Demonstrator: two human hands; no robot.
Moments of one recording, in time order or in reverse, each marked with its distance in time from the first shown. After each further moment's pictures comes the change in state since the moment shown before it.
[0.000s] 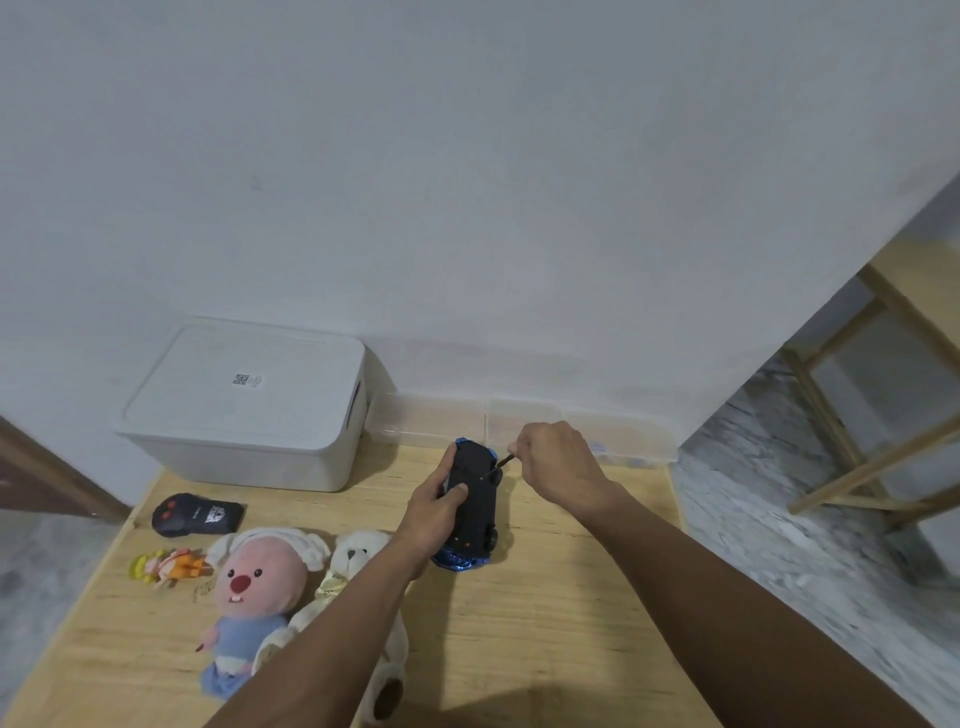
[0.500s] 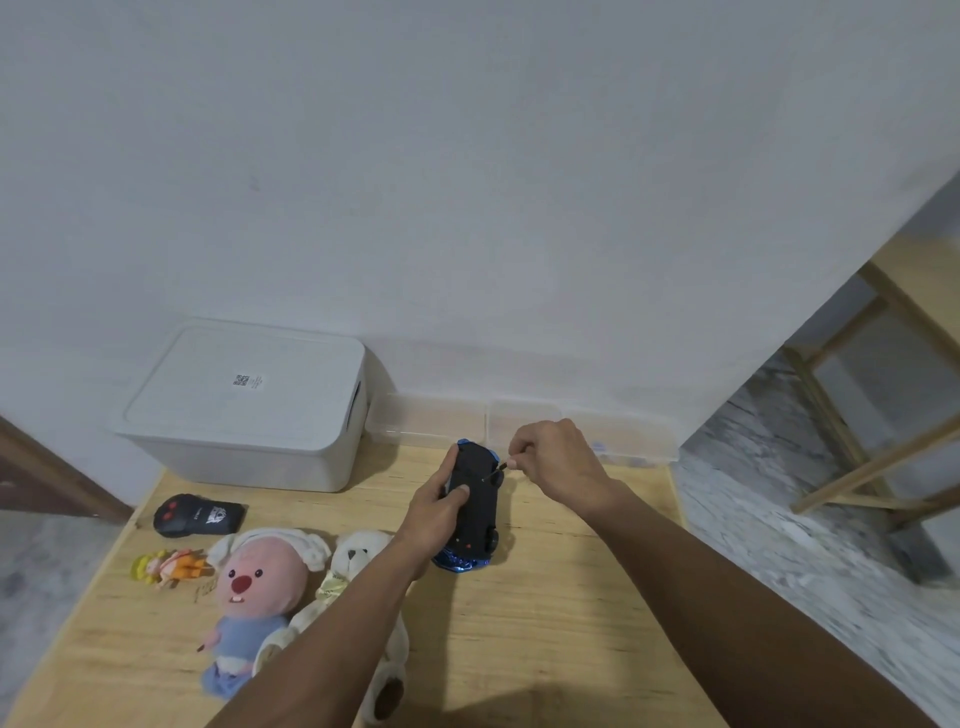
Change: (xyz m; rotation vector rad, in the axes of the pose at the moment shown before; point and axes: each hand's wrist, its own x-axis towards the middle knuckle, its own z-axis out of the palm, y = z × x) left_hand -0.001 0.000 0.002 0.009 -0.006 -0.006; right_hand 0.001 0.004 -0.004 0.171 -0.043 -0.013
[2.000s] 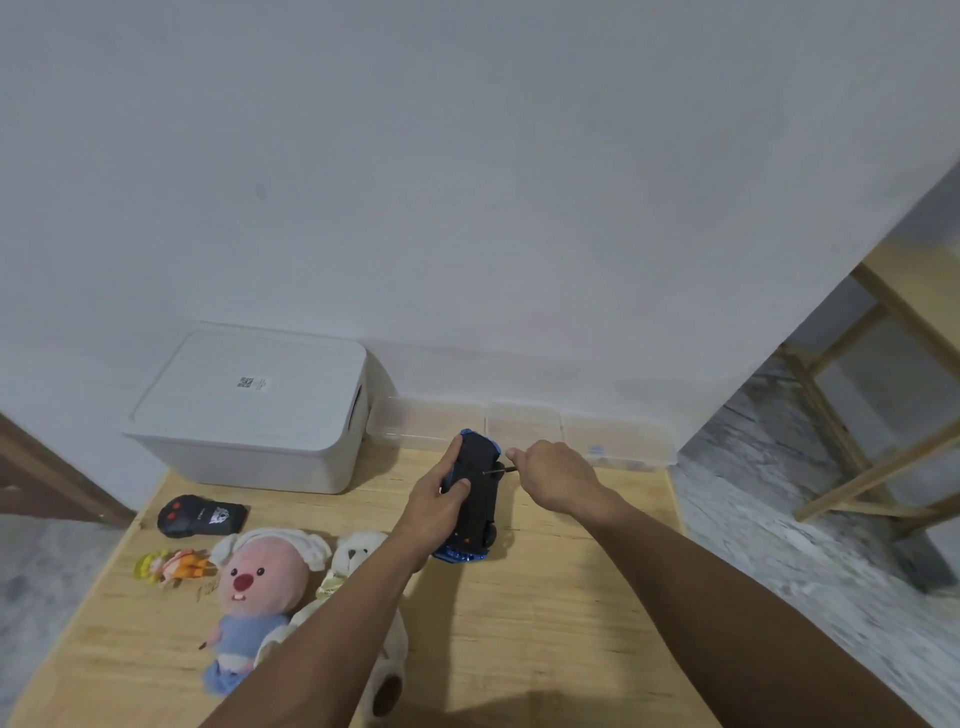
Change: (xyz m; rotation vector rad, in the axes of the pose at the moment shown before) left_hand -0.008 0.013 0.000 0.043 -0.024 0.084; right_hand -0.011 -0.009 0.001 -0.350 -0.220 0.066
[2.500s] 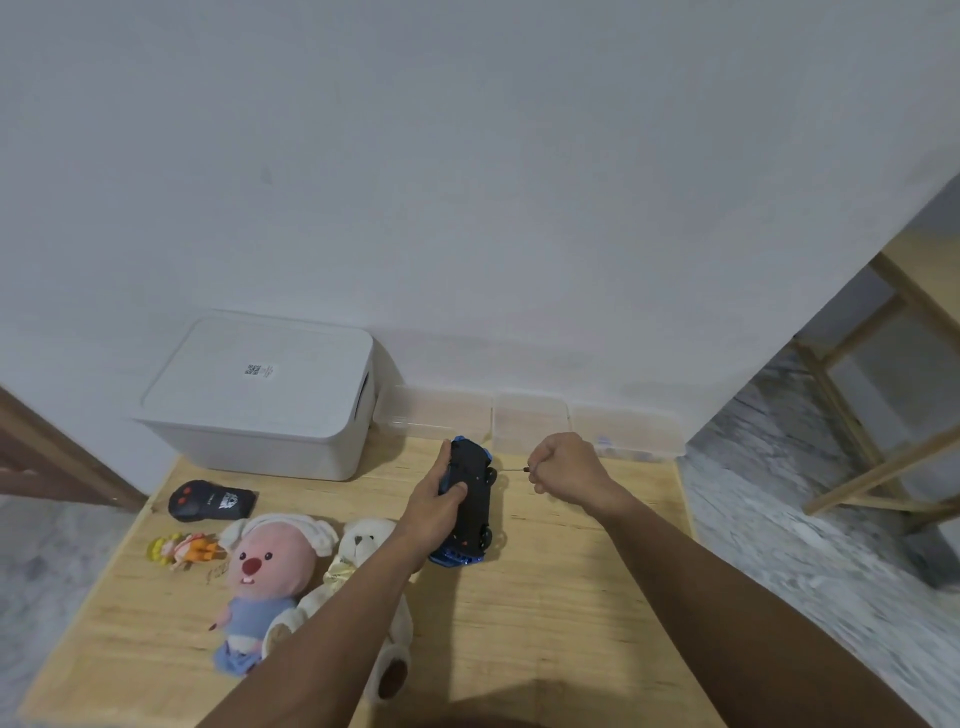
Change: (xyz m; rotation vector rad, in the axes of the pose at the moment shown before) left_hand -0.003 -0.013 -0.004 0.047 0.031 -0.087; right_hand 0.014 0.025 0.025 0.675 0.064 0.185
